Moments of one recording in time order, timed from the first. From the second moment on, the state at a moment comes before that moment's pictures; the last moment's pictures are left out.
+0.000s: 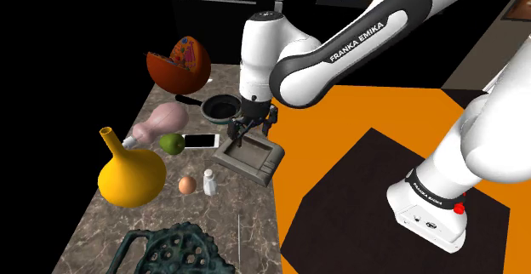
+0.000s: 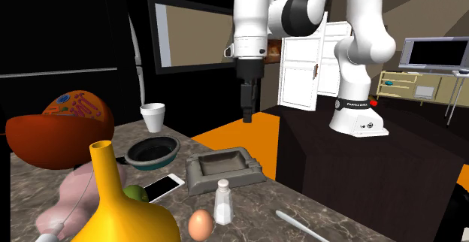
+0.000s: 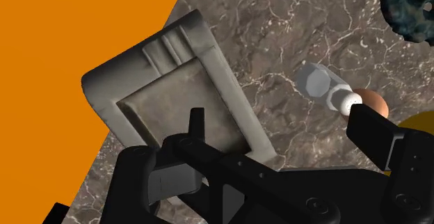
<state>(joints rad) 0.15 0.13 0.43 -2.27 -0.01 2.41 0.74</state>
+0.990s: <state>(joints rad) 0.35 0.65 0.35 -1.85 -0.21 2.51 0.98</state>
